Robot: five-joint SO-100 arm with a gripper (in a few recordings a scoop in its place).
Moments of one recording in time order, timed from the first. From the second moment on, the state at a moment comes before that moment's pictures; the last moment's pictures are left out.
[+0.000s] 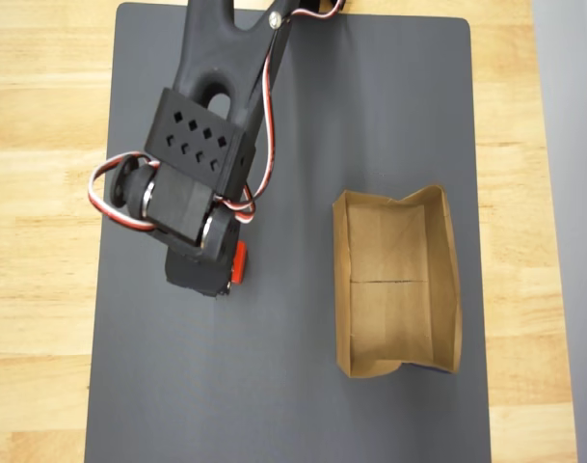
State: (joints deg) arm 28.2 50.6 51.1 82.8 -15.0
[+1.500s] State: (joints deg) arm 16.2 98.3 94.2 42.3 -19.9
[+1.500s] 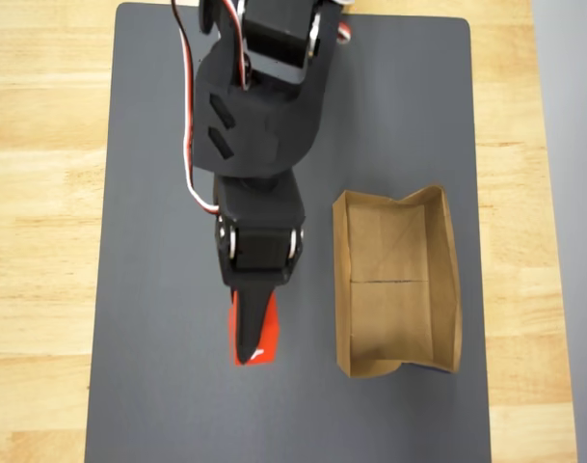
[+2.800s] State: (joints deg) arm -5.4 97.6 92.6 59.9 -2.5
